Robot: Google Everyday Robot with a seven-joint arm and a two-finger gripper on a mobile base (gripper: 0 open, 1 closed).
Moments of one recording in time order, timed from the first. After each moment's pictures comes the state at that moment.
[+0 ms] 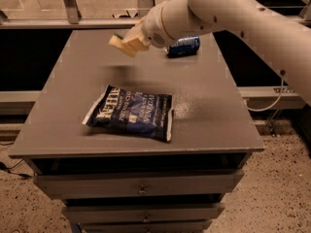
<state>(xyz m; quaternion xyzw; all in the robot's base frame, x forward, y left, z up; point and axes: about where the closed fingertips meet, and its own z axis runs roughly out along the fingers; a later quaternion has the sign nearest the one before) 0.674 0.042 0.953 -0.55 0.67 0.14 0.48</state>
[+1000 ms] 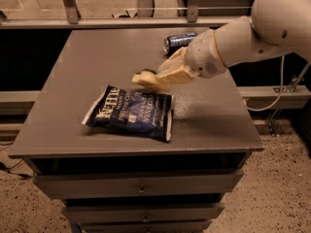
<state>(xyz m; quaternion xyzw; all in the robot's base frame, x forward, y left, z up) 0.562 -0.044 0.916 -0.60 0.65 0.21 0.41</state>
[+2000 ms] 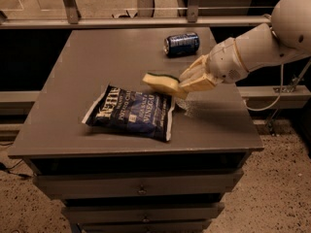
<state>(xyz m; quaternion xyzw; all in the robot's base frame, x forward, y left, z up) 0.565 -0.100 0.886 -0.63 0.65 0.19 0.38</state>
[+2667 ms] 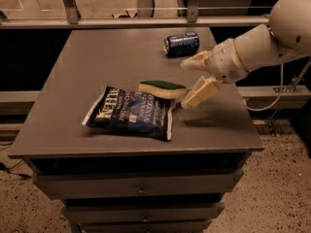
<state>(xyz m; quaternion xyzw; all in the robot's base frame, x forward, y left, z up) 0.568 -0.103 0.881 -0.64 0.65 0.19 0.37</state>
